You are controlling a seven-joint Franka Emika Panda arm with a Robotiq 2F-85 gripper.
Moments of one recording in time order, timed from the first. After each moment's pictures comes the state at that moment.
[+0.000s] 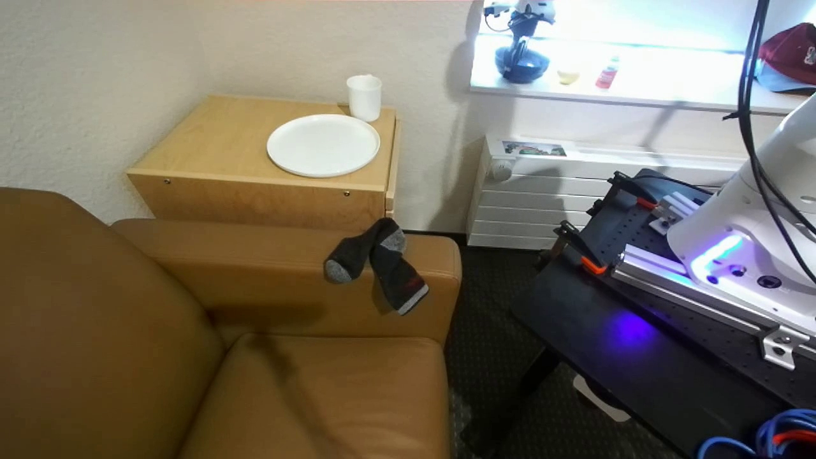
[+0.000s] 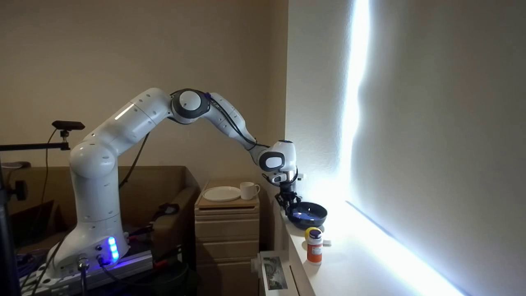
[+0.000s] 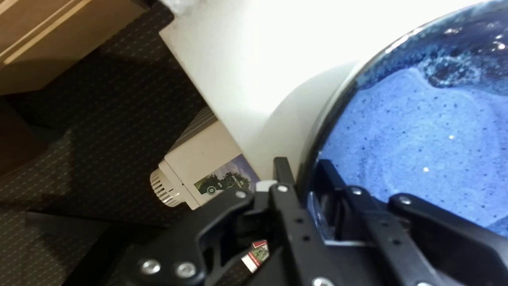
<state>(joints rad) -0.26 0.81 -0.25 -1.58 0.27 2.46 2.32</state>
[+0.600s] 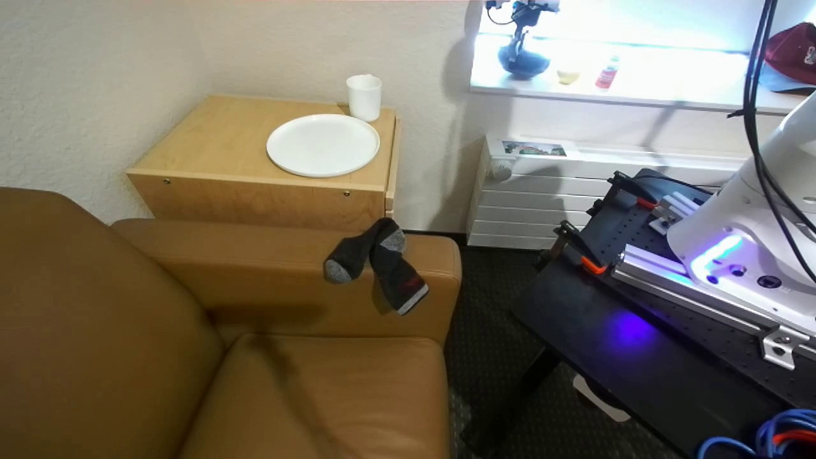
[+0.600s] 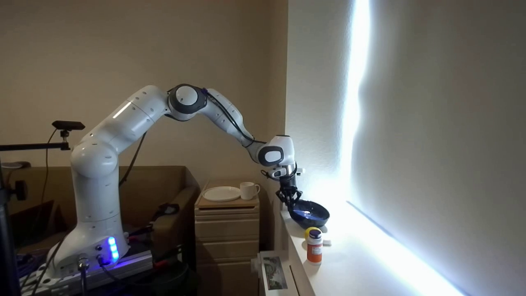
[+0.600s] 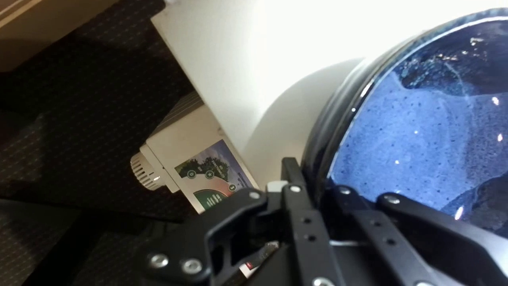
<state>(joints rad) -0.21 0.76 -0.31 -1.62 0.21 2.47 2.32</state>
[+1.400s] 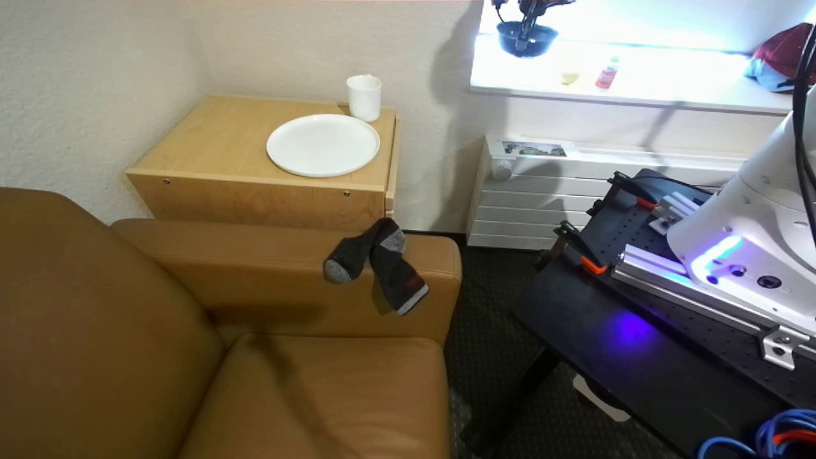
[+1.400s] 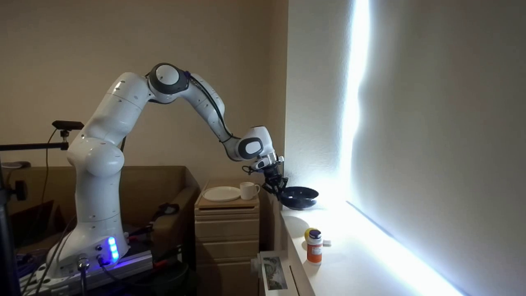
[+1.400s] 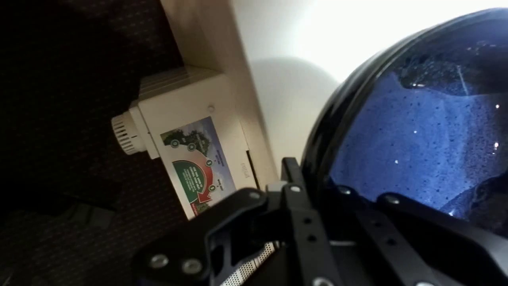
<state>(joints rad) -0.01 0.50 -0.41 -2.02 -0.03 2.77 2.31</state>
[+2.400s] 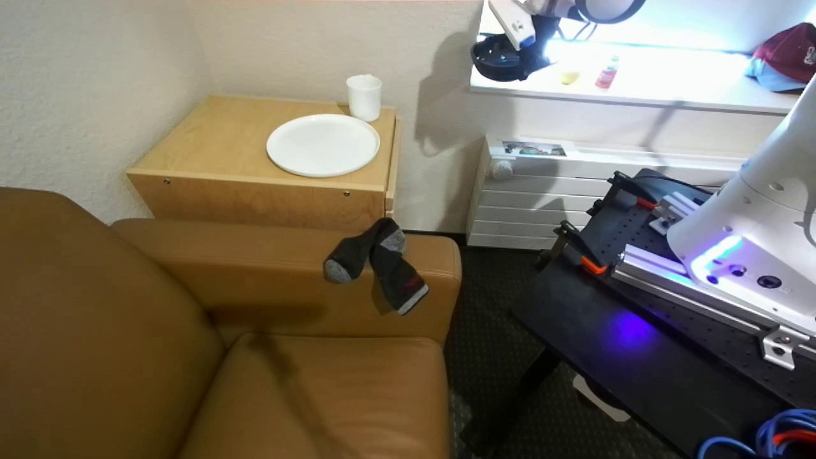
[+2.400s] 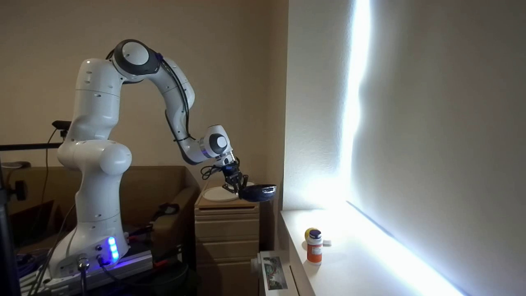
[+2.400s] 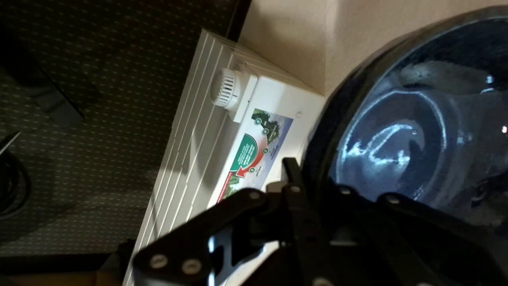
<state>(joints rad) 0.25 0.14 -0.52 -2.51 -0.71 2.89 2.40</state>
